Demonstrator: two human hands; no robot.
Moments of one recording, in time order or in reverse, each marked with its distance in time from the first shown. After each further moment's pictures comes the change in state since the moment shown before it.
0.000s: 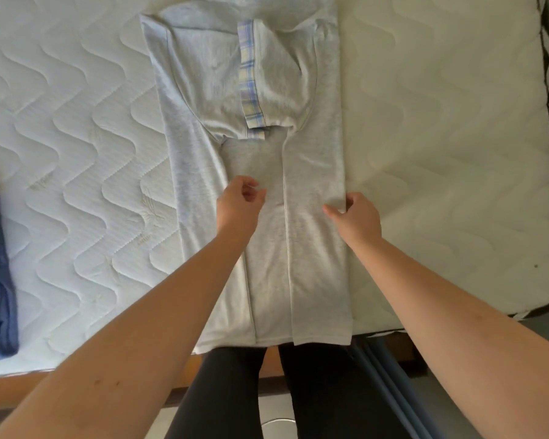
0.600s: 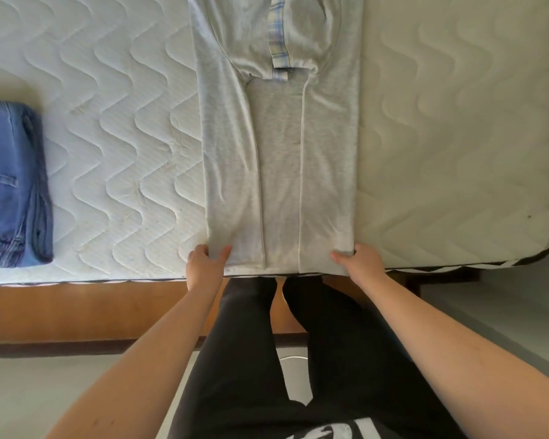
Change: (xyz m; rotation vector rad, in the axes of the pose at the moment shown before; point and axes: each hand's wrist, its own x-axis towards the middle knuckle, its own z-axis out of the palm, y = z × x) left_hand -0.177 -0.182 -0.065 0.189 0.079 -0.445; right_hand -0.156 0.121 0.031 0.095 -0.293 0.142
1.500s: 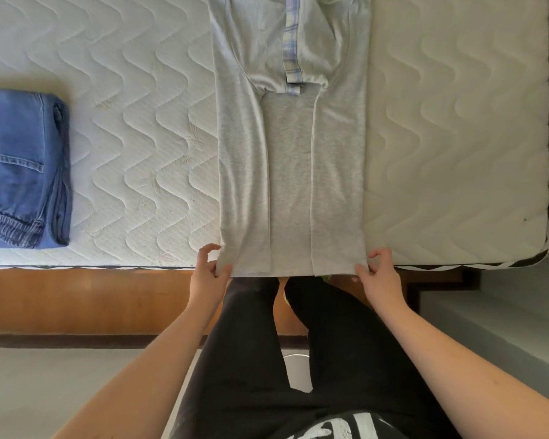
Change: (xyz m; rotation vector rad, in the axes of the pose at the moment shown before) left_hand -0.043 -0.042 -0.015 -0.262 -0.131 0.138; right_hand -0.044 0.044 -0.011 0.099 0.139 -0.105
